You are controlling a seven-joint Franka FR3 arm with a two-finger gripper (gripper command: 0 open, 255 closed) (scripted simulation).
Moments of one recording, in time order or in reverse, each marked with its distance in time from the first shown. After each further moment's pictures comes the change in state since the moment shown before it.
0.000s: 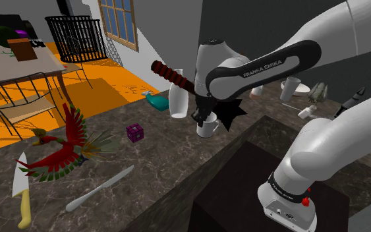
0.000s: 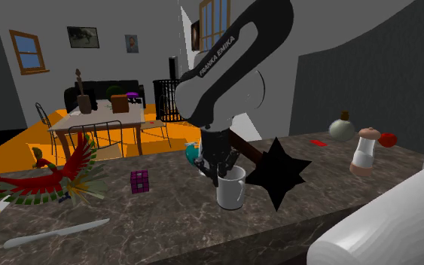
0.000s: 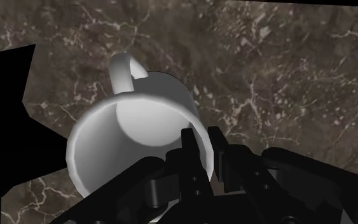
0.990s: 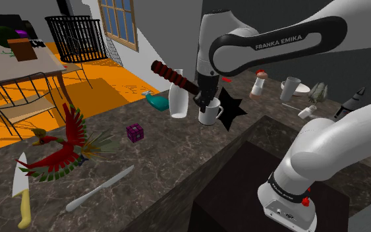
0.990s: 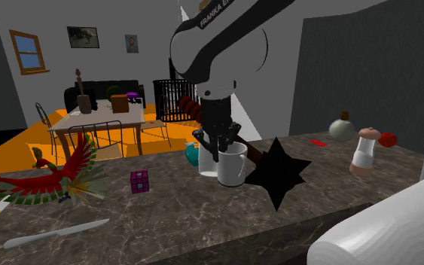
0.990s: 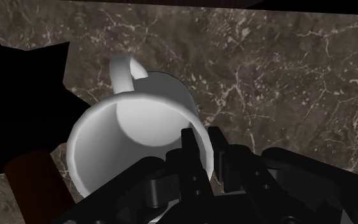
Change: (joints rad) arm 0.003 -0.083 -0.020 0.142 0.005 -0.224 -0.022
